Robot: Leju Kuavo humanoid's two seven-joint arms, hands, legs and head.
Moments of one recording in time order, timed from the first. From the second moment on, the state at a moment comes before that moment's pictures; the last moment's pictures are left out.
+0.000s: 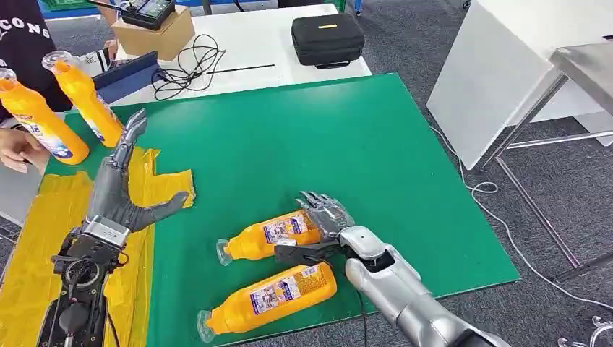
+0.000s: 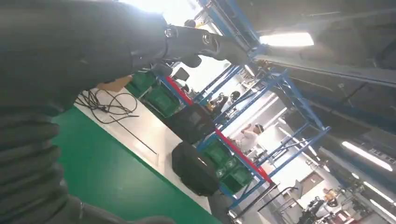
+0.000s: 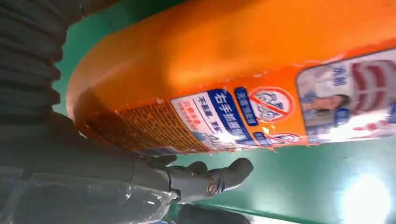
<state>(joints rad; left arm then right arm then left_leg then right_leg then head) -0.29 -0.07 -0.06 -1.55 -0.45 -0.12 -0.62 -0.45 0.03 0.59 -0.91 1.03 -0.02 0.05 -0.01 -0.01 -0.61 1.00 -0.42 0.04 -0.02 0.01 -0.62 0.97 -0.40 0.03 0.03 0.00</state>
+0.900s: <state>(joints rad) -0.33 -0.08 -0.07 -1.51 -0.42 -0.12 -0.62 -0.53 0.08 0.55 -0.73 1.03 -0.05 0.03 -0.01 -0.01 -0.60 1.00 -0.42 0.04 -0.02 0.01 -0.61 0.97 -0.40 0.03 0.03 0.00</state>
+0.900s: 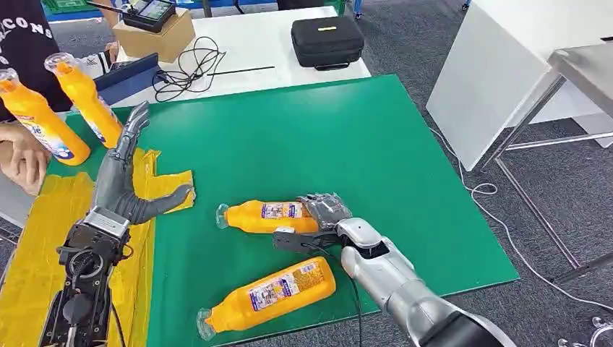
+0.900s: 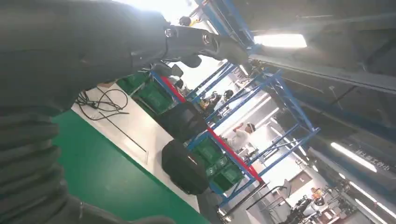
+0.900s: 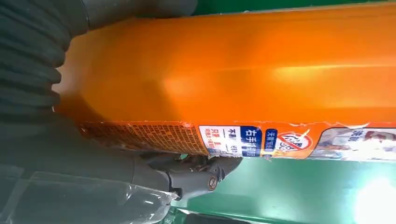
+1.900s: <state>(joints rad) -0.41 -0.14 -0.18 -1.34 -0.12 -0.33 -0.34 -0.31 0.19 0.19 -1.08 0.42 -0.50 -0.39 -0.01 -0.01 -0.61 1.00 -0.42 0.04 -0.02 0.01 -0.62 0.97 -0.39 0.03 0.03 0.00</state>
